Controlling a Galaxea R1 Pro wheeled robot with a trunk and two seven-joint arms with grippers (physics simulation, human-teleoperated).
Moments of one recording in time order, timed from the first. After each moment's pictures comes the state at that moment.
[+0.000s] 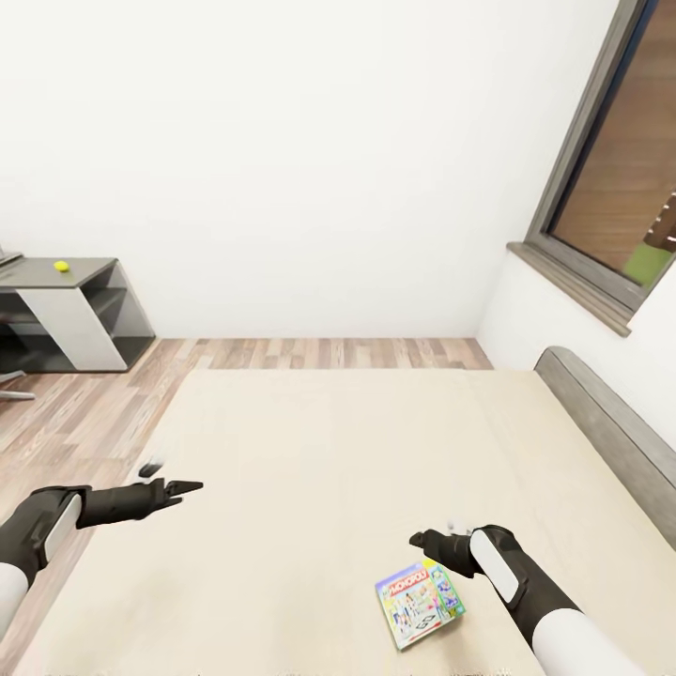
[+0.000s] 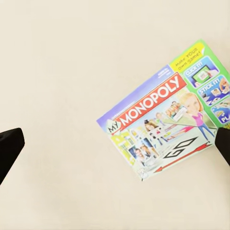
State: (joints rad) left arm -0.73 0.41 0.14 -0.55 0.15 0.75 -1.05; right arm -0.58 -0.08 0.13 -0.63 -0.67 0.65 -0.06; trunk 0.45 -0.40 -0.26
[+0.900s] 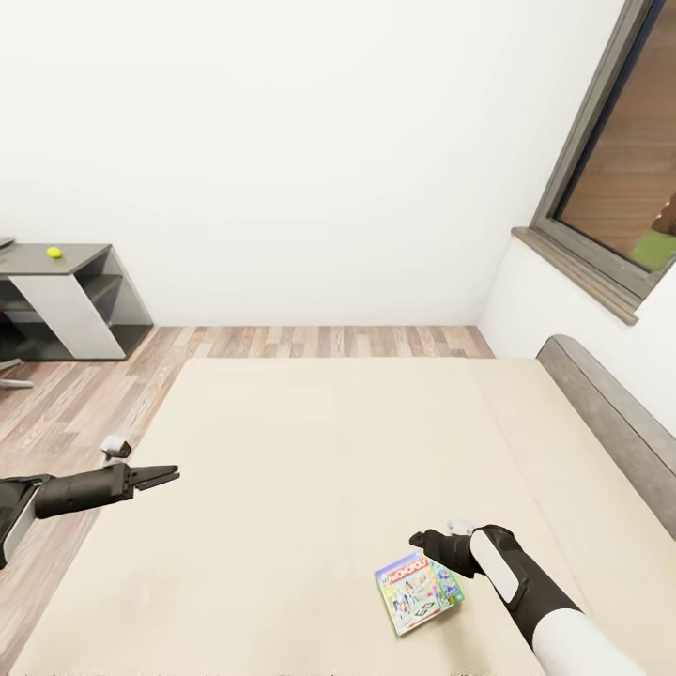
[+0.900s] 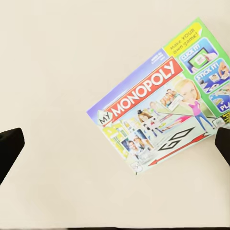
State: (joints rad) left arm -0.69 0.51 0.14 -0.70 0.15 0.74 -1.57; right arm -0.58 -0.08 0.13 -0.63 -0.67 0.65 -0.06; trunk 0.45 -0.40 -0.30
